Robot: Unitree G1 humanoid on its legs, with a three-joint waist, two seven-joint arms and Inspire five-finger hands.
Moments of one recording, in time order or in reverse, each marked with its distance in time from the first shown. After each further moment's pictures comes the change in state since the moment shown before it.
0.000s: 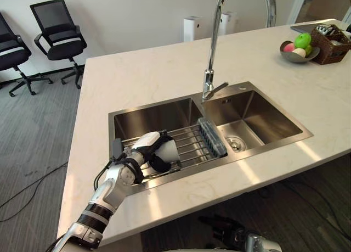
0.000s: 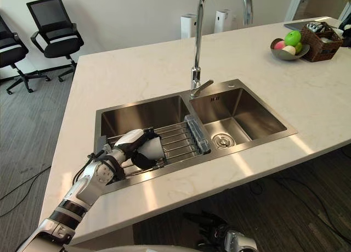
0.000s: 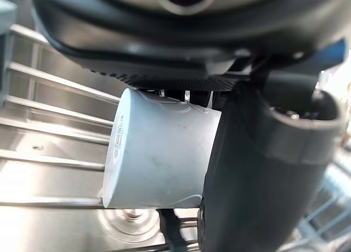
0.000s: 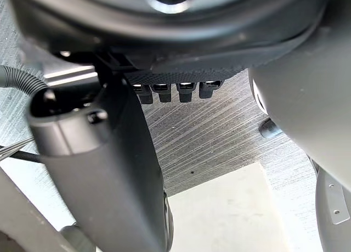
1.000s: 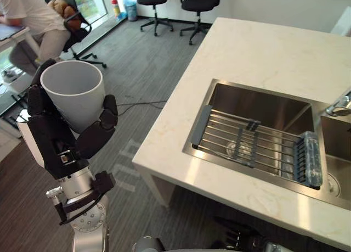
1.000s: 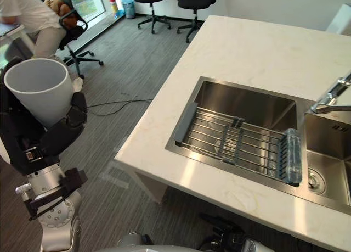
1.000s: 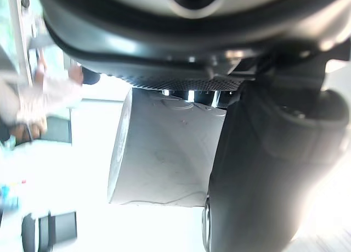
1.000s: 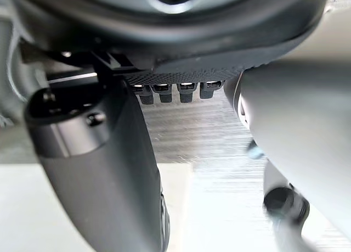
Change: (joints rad) left arm 0.344 -0.340 0.422 -0.577 -0.419 -0.539 0.604; right arm 0.051 -0.046 -0.154 0.005 0.051 0.027 0.064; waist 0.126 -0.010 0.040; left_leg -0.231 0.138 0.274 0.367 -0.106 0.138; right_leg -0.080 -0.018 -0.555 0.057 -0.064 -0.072
